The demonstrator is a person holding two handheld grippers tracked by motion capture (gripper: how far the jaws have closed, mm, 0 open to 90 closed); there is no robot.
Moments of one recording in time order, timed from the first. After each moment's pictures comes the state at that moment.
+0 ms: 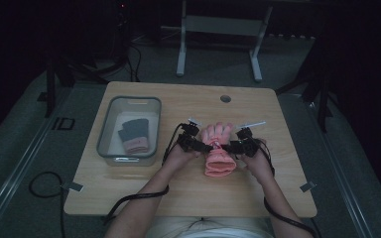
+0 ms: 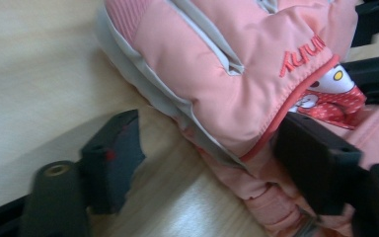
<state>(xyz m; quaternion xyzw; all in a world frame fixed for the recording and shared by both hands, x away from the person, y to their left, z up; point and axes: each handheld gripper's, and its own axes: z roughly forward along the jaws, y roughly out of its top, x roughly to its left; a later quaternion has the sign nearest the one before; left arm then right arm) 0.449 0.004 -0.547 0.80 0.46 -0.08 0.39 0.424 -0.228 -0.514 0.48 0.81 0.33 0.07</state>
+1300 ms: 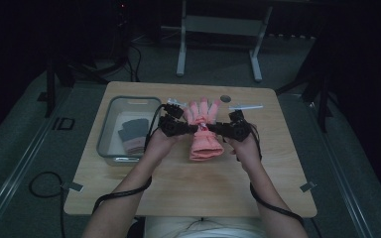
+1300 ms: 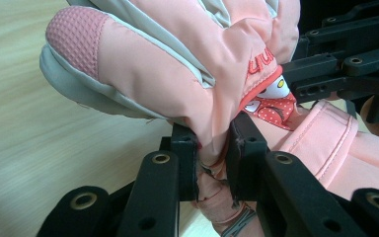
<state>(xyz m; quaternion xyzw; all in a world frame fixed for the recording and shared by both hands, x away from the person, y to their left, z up) 0.421 0.064 -0.435 0.79 0.42 0.02 0.44 0.424 -0.178 -0.439 0.43 0.77 0.46 0.04</state>
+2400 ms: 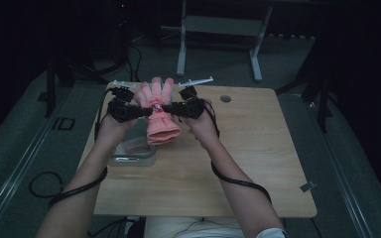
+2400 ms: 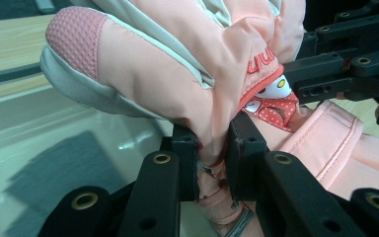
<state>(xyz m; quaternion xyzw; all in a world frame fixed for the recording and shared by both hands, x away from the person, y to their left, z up) 0.410 0.190 -0.383 0.76 0.49 0.09 0.42 0.453 -0.040 -0.391 0.35 0.81 0.47 0.03</state>
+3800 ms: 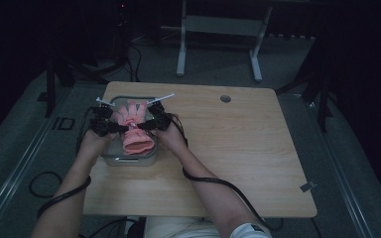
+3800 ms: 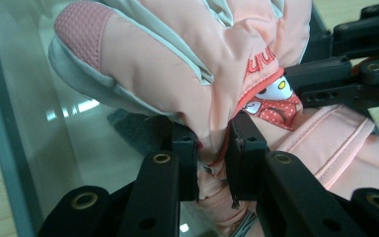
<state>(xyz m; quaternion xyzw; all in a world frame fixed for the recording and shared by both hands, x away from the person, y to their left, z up) 0.426 0.254 -0.474 0.75 0.58 0.05 0.32 0.481 0.049 -0.490 0.38 0.83 0.40 -0.04</state>
